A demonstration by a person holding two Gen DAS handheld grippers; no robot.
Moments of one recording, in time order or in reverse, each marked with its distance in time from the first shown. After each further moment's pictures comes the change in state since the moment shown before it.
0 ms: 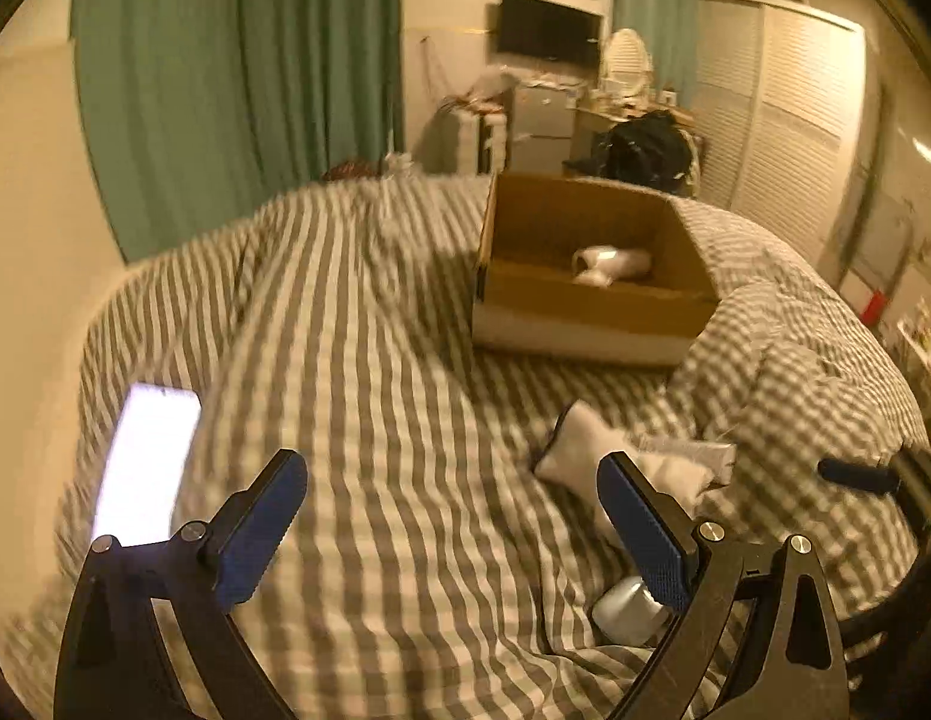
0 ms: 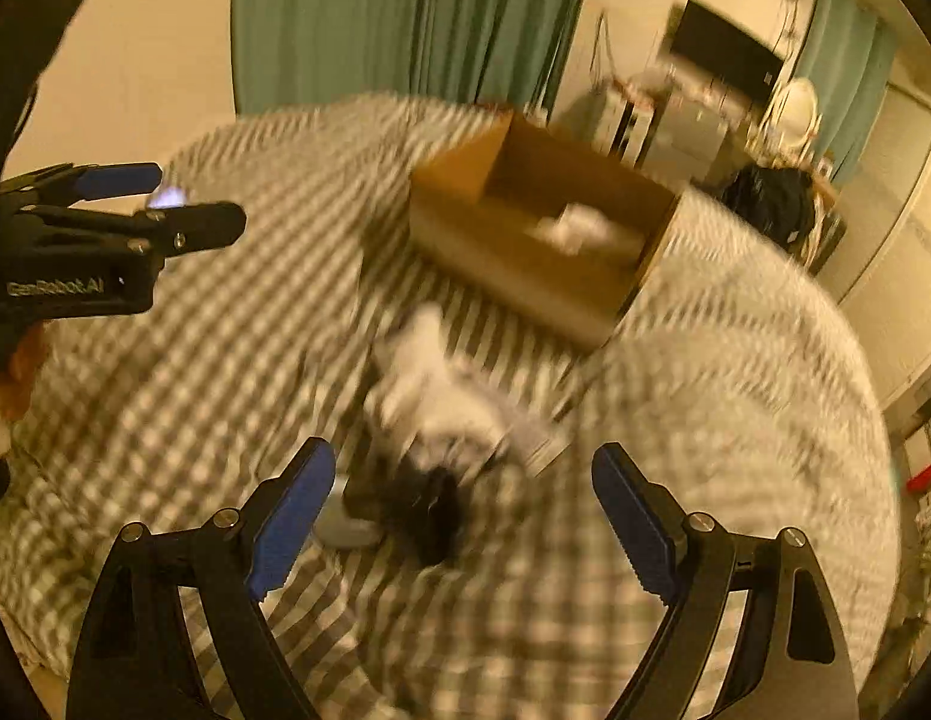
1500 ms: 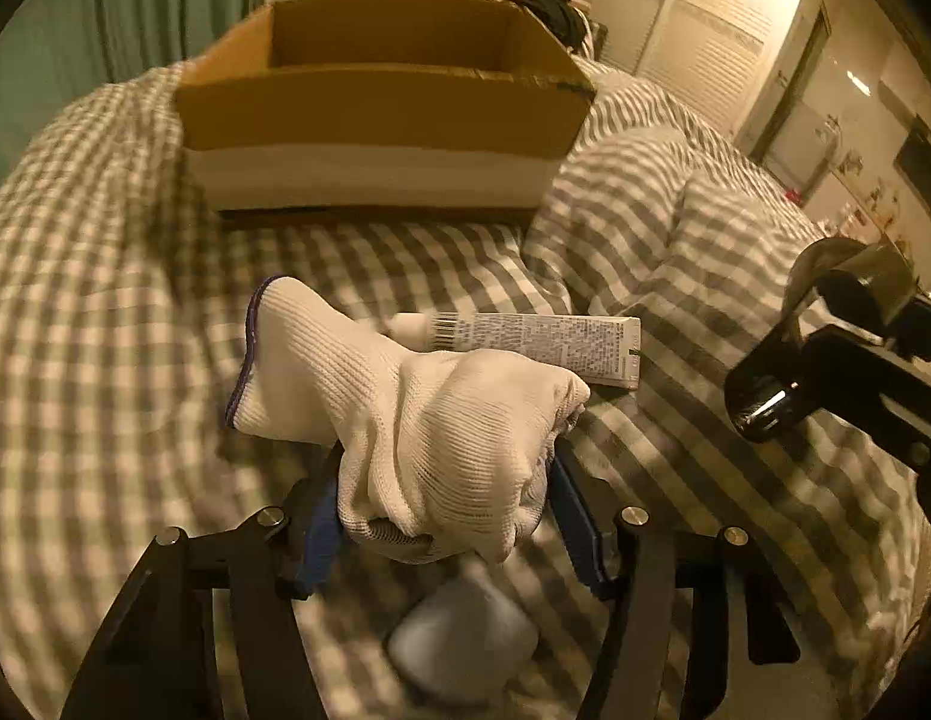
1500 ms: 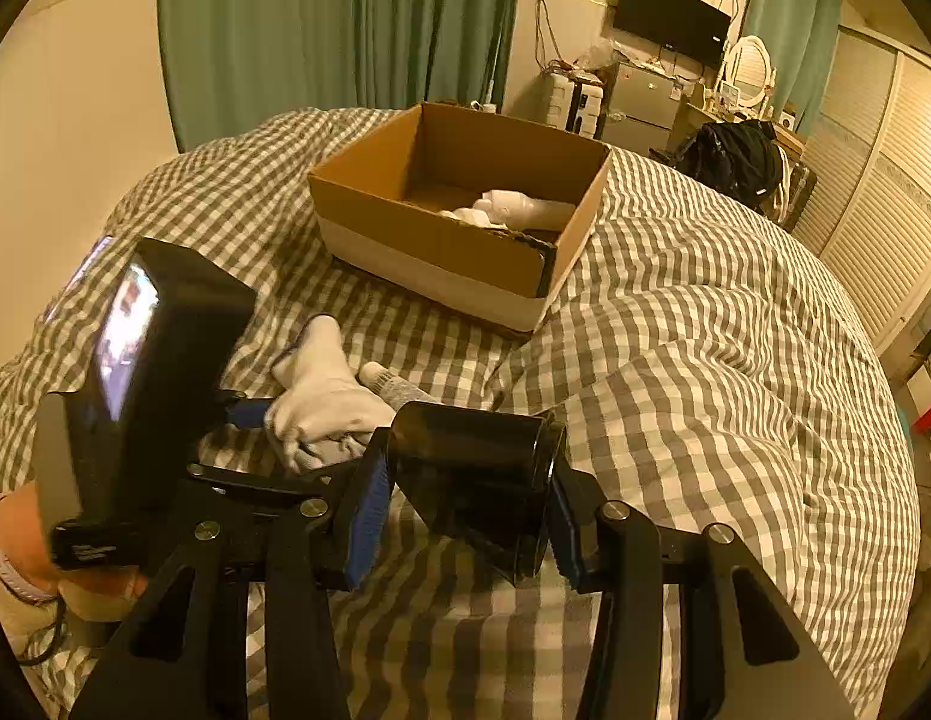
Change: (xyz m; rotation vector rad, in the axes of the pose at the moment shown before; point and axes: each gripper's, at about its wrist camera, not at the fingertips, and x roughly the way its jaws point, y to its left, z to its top) left arm 0.092 -0.103 -0.031 0.125 0.263 -0.255; right arm 0.006 -0.059 -0.002 0.125 -0.047 -0.034
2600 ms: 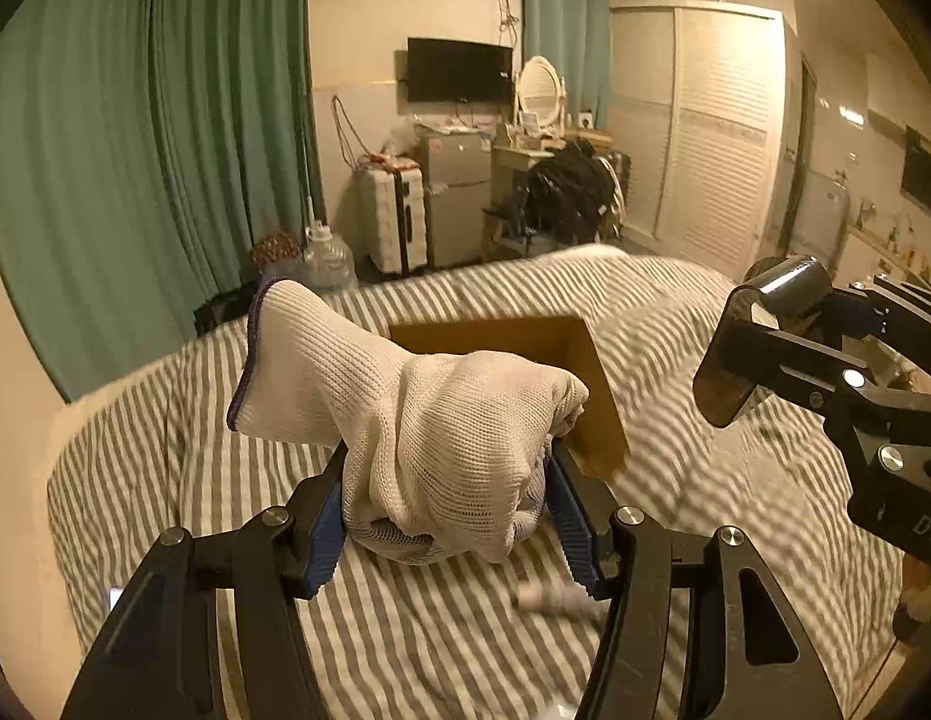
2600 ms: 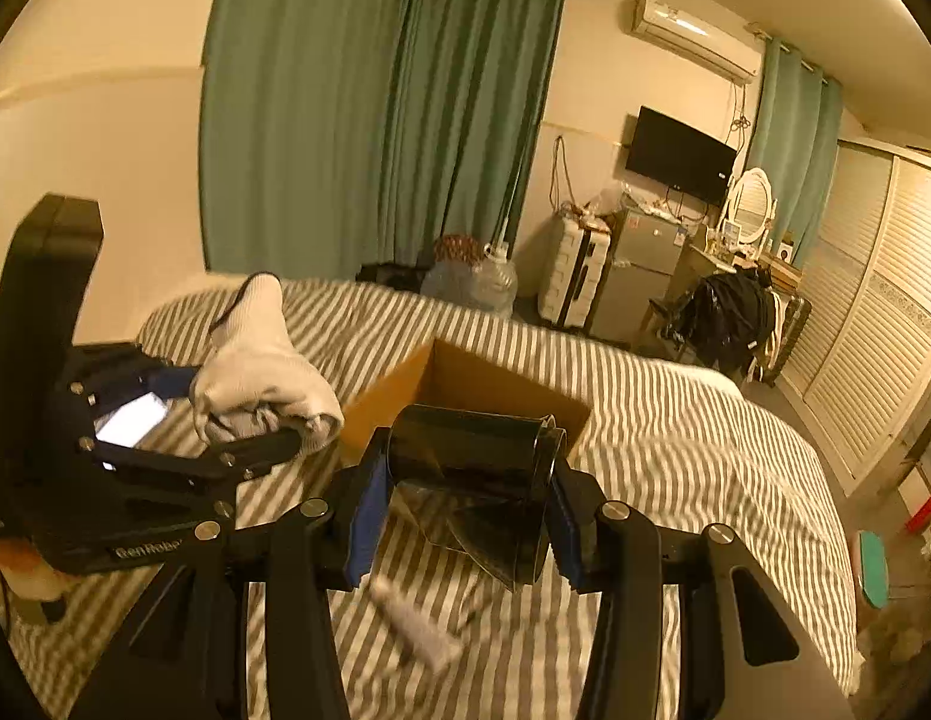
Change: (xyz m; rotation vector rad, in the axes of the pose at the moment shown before) left arm -0.157 0.026 0.139 0.058 -0.368 0.159; right arm -0.092 0.004 0.133 -0.095 -0.311 -0.001
